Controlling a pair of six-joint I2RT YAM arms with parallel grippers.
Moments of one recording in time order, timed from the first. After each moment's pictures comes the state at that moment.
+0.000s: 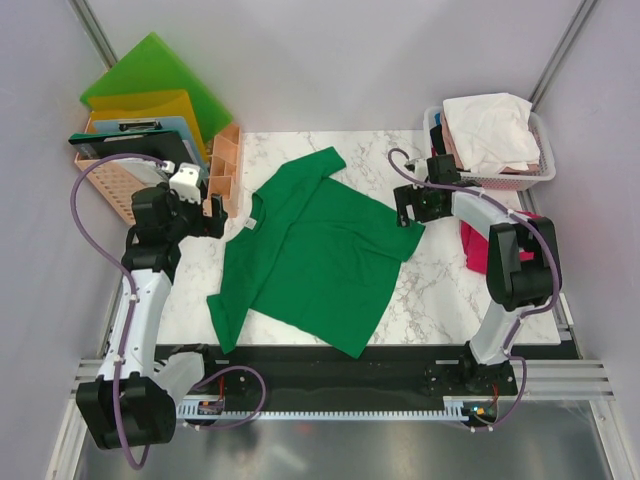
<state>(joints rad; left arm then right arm) 0.10 0.99 0.86 -0.30 0.29 0.20 0.16 1.82 1.24 -0.42 -0.18 -0.08</state>
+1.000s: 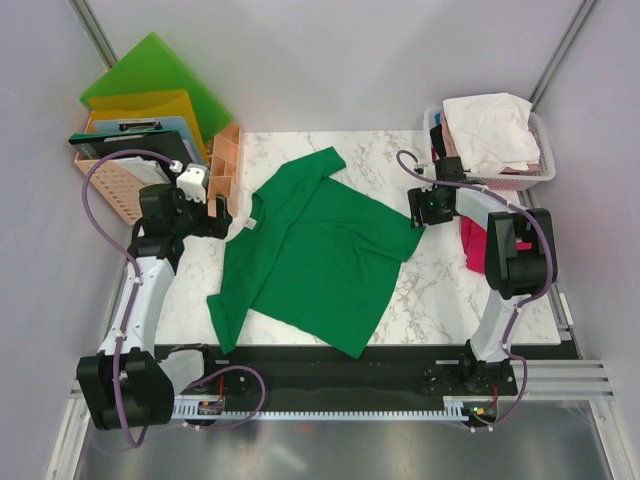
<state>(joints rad) 0.10 1.10 0.86 -0.30 0.32 0.21 0.08 1.91 1.27 -0.43 -0.16 -0.10</state>
